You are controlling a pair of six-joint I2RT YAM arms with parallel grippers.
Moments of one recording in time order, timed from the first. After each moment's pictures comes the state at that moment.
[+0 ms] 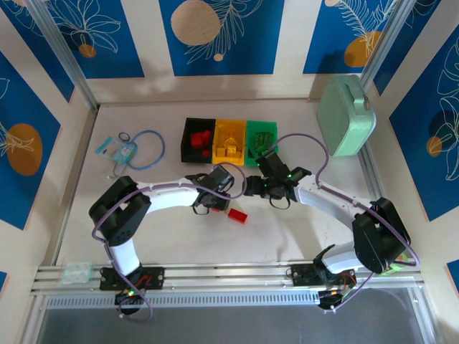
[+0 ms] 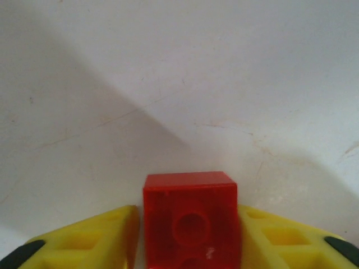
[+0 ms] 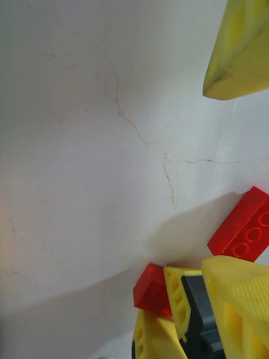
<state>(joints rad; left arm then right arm) -0.85 1.77 1.01 -0.40 -0.12 -0.47 0.63 1.39 0.87 -0.54 -0.03 0.65</state>
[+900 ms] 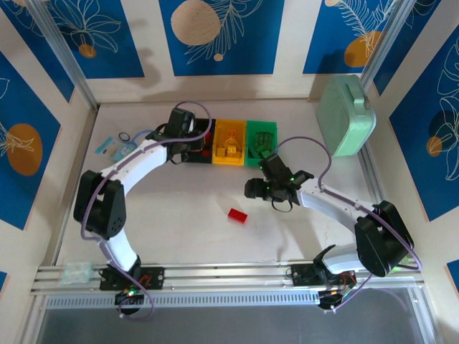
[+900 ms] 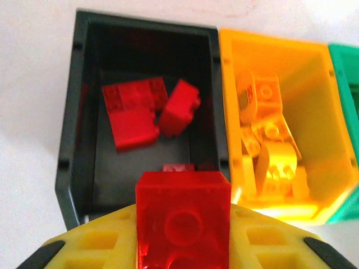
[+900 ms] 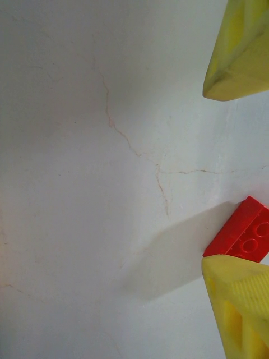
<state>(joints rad) -0.42 1.76 1.38 -0.41 -0.04 -0.39 0.63 1.36 0.82 -0.52 -0.03 0.66</state>
